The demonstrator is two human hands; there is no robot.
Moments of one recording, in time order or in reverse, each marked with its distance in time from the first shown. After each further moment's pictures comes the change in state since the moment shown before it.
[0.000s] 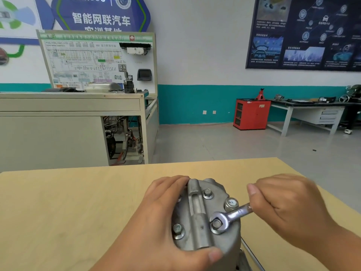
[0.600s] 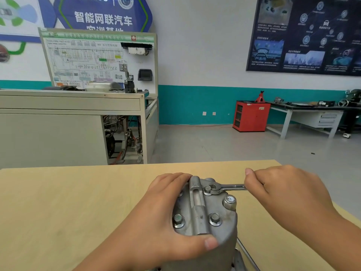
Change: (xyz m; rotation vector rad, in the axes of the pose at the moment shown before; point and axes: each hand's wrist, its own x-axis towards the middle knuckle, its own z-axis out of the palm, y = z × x) left_hand 0.008 0.000 -0.002 -0.010 -0.095 0.031; right_hand 0.017 0.001 -0.011 -0.414 -0.484 0.311
